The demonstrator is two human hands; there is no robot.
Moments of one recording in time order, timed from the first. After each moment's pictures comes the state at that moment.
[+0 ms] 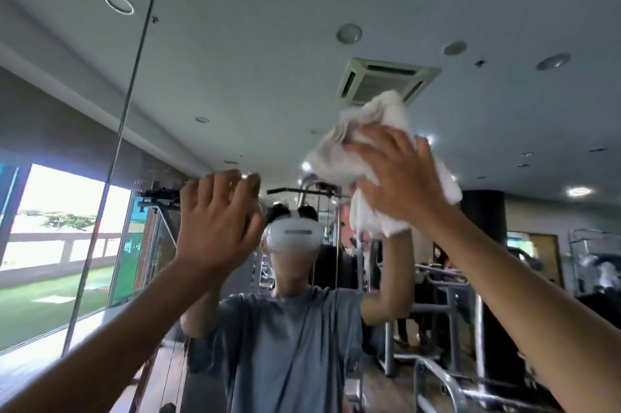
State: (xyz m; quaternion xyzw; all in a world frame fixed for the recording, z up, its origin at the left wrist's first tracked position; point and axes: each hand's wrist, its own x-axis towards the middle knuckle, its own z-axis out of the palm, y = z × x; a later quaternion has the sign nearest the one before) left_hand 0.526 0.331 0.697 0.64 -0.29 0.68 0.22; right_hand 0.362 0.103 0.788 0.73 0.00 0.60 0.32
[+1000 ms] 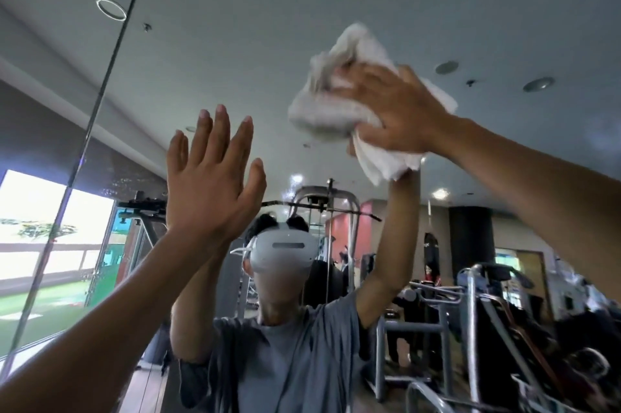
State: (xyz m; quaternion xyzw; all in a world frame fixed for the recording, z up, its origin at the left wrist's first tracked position) left_hand 0.533 0.320 0.756 0.64 -0.27 0.65 0.30; right_hand 0.370 0.104 0.913 0.74 0.09 0.52 0.43
